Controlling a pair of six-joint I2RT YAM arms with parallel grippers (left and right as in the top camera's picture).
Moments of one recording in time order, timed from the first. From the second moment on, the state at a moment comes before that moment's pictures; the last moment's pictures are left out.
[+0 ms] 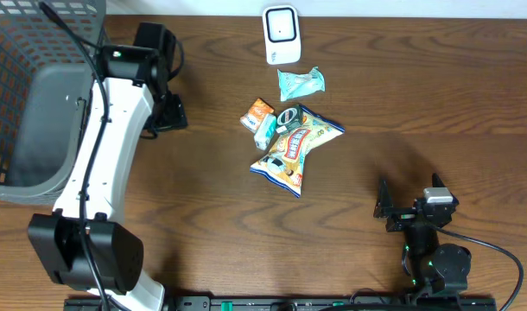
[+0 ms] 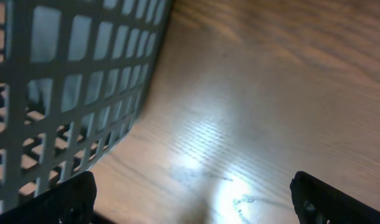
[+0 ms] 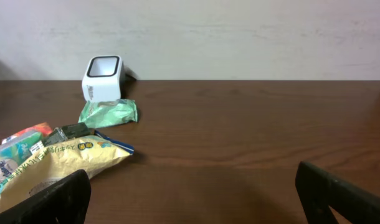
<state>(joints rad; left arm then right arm) -0.11 1.76 1.71 -1.43 -0.32 -0.40 0.04 0.01 0.01 -0.07 -0.03 0.01</state>
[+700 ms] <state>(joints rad) -0.10 1.76 1.71 -1.44 -0.32 -0.40 0.04 0.01 0.01 -0.04 -0.33 0.68</state>
